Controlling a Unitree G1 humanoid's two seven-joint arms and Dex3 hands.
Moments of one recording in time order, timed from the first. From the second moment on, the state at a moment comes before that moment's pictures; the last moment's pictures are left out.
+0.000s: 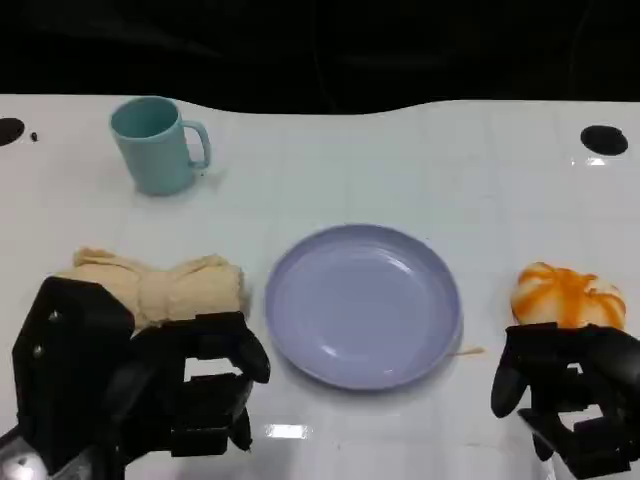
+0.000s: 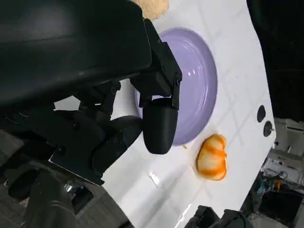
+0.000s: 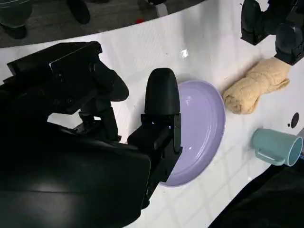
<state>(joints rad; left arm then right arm) 0.05 0.24 -0.05 -0.41 -0.28 0.67 -0.34 0.12 -0.44 0.07 -0.46 0.06 0.42 0.49</state>
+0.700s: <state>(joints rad) 0.01 0.38 -0.11 -0.29 0.33 0.14 -0.18 0.11 -0.44 0.08 -0.46 0.06 0.42 0.48</state>
